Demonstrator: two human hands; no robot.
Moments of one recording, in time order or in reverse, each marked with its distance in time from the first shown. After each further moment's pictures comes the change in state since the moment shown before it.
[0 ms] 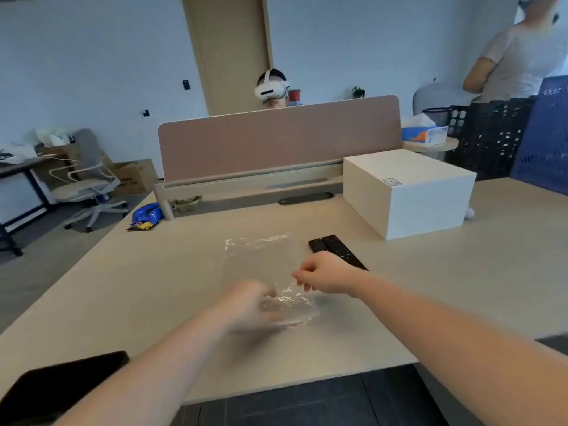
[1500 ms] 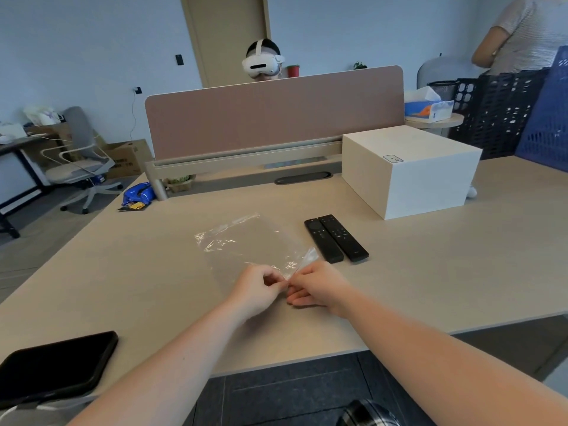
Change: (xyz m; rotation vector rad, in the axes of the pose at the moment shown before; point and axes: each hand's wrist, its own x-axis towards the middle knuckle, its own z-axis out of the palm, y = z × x) left_hand 0.022 0.013 0.047 -0.678 0.249 -0.136; right_hand -0.010 0.022 0.053 0.750 0.011 0.299
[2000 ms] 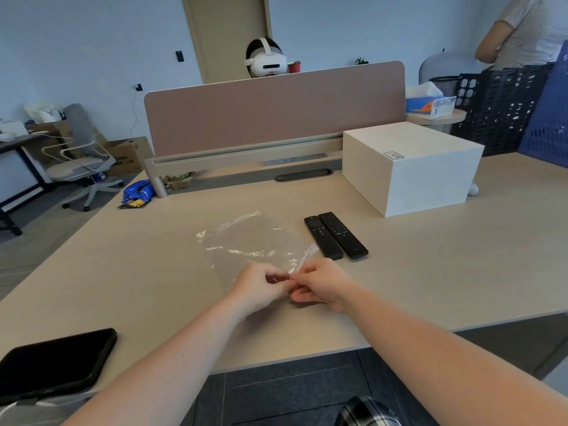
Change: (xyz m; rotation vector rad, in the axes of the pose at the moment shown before) left_hand -0.003 0.005 -0.001 -0.057 -0.071 -0.005; right_hand -0.002 0.001 -0.007 0.075 -0.008 0.006
